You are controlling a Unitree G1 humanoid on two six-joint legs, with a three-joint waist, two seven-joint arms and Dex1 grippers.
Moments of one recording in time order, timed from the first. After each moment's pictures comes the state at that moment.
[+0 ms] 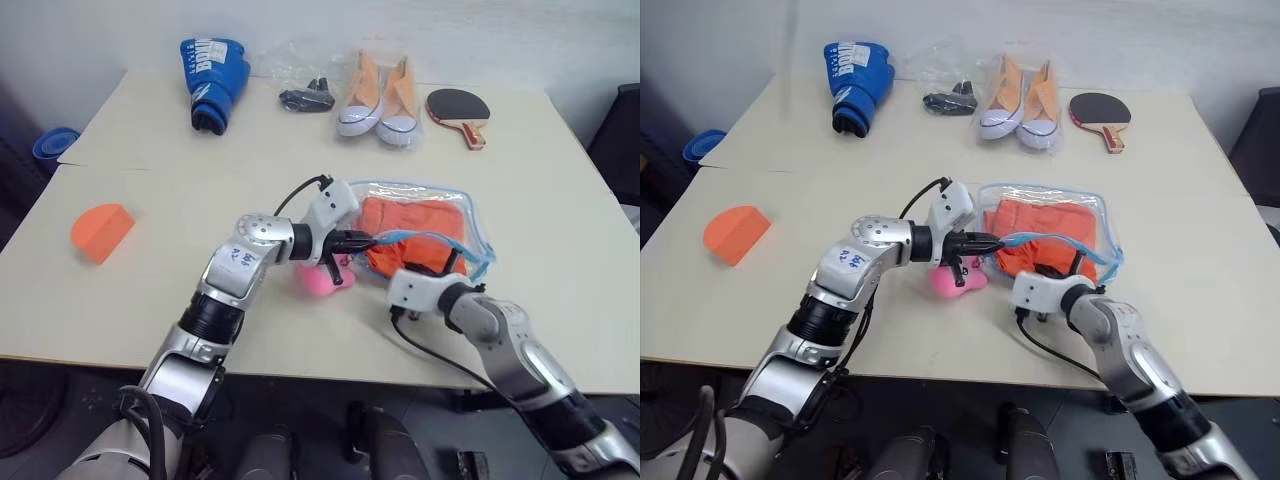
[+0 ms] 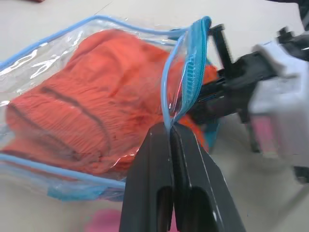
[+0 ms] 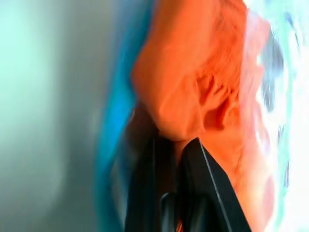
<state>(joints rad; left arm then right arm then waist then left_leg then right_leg) -0.86 0.23 -0.25 0.18 -0.13 0.62 -0.78 -0.23 -0.71 0.33 -0.26 -0.57 0.22 0.48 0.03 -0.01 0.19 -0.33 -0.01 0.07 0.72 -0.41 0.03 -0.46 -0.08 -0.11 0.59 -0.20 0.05</state>
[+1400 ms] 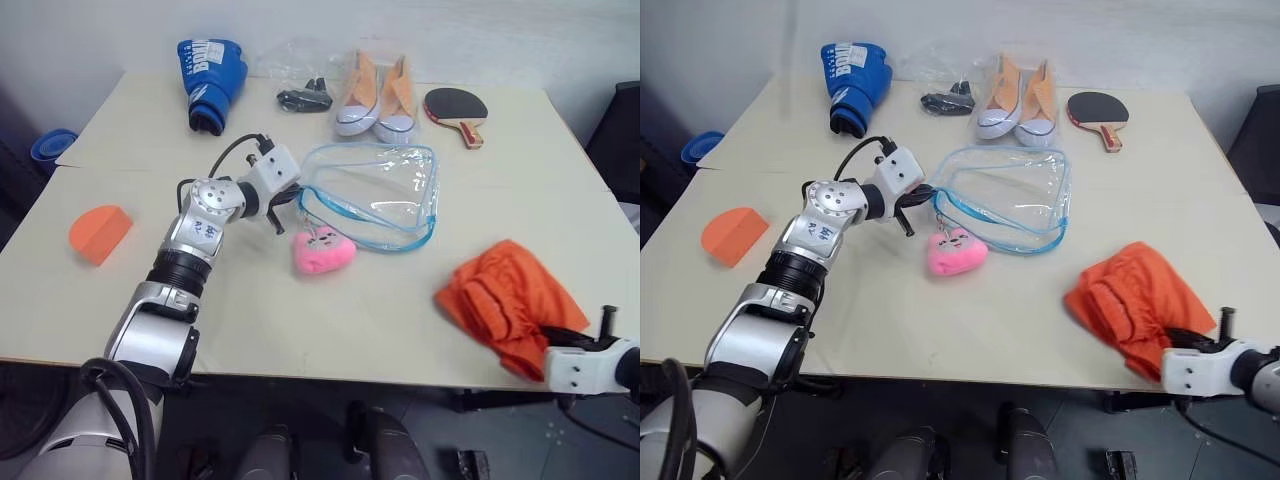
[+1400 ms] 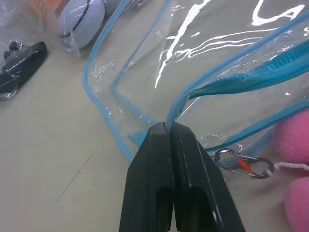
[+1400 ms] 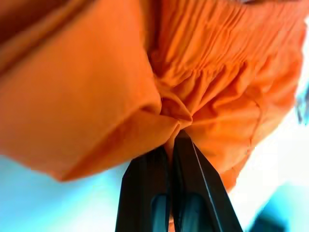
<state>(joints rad) -1.02 0.40 -0.20 0.67 0.11 0.12 -0.66 0.37 -1.12 -0.38 0.11 -0.41 -0.51 0.48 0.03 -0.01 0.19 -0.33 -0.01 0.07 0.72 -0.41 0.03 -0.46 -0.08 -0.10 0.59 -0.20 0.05</state>
